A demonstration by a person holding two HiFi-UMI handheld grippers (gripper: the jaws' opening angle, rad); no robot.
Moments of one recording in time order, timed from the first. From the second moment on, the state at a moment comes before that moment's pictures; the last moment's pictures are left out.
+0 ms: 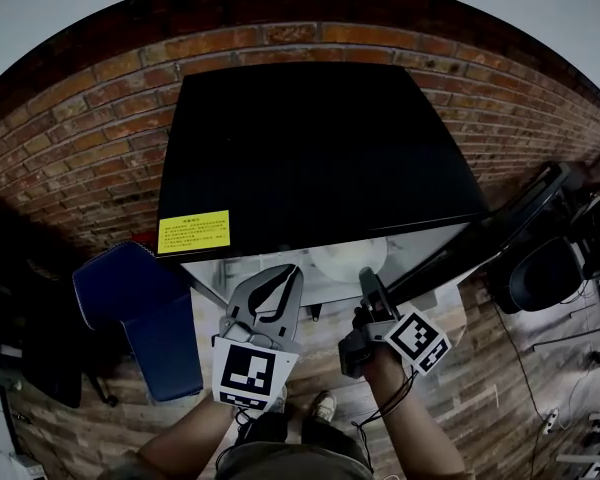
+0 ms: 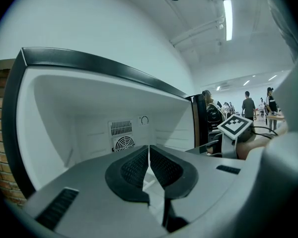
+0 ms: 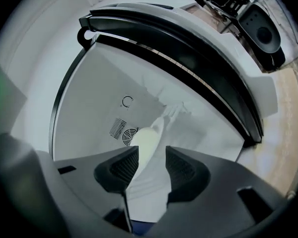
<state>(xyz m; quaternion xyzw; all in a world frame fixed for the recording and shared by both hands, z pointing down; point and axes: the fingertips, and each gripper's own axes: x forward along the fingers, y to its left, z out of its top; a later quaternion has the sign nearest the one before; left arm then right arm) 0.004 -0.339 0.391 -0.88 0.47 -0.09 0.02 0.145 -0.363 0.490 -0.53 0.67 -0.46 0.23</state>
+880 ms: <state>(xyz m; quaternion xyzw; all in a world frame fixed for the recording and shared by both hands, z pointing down) 0.009 -0.336 0.401 -0.88 0.46 -0.10 0.01 0.117 -0.377 0.501 -0.48 0.62 -0.54 0.31</state>
